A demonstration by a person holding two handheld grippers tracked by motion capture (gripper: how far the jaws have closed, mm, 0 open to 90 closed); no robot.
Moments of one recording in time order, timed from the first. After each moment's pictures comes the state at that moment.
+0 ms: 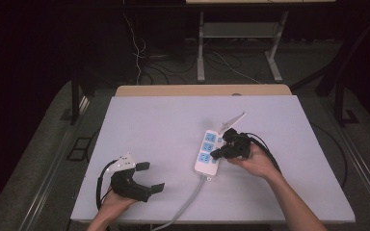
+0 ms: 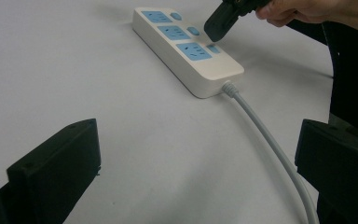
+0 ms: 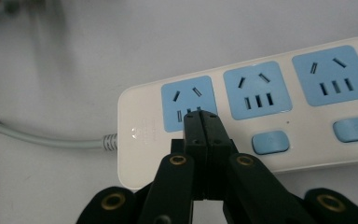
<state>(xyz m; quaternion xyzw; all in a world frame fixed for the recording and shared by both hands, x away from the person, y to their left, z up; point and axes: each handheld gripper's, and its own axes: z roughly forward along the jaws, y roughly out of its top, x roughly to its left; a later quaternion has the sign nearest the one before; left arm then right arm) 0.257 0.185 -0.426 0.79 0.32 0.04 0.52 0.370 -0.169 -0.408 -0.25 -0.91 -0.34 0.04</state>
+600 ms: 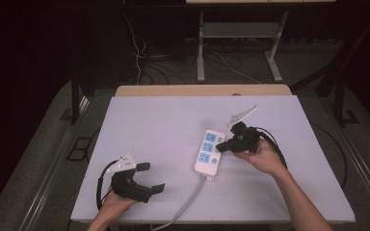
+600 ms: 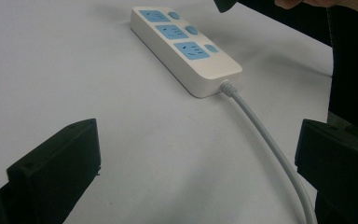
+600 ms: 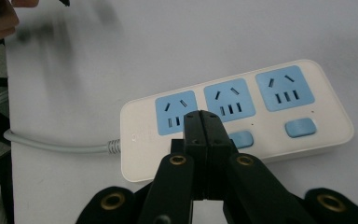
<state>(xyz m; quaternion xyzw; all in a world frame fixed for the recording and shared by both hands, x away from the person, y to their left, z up) 0.255 0.184 -0.426 0.79 0.32 0.04 0.52 0.370 -0.190 -0.383 -0.26 -0.89 -0.37 0.02</state>
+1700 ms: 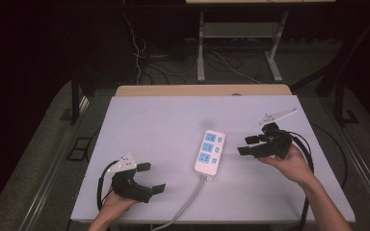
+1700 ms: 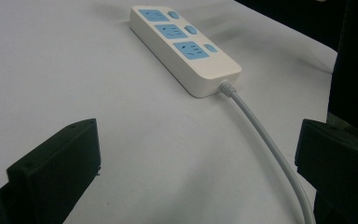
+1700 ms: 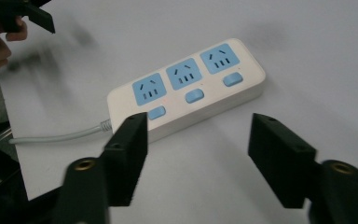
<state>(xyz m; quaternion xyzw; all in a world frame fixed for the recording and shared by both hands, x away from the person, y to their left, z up) 0.255 0.183 -0.427 0.79 0.32 0.04 0.52 0.338 -0.257 -0.362 -0.35 -0.85 -0.40 -0.02</state>
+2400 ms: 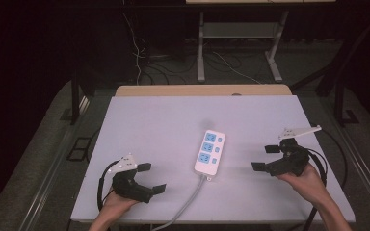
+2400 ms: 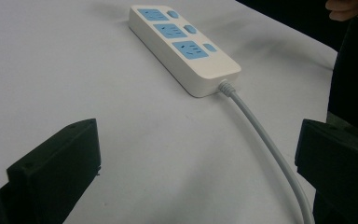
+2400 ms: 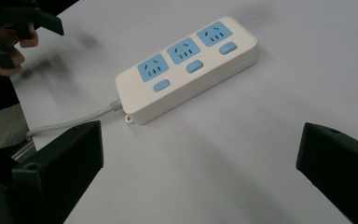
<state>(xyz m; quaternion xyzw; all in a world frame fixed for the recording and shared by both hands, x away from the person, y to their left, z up) 0.254 0.182 -0.427 0.79 0.32 0.04 0.52 0.296 -0.292 -0.378 -0.39 -0.81 -0.43 -0.02</state>
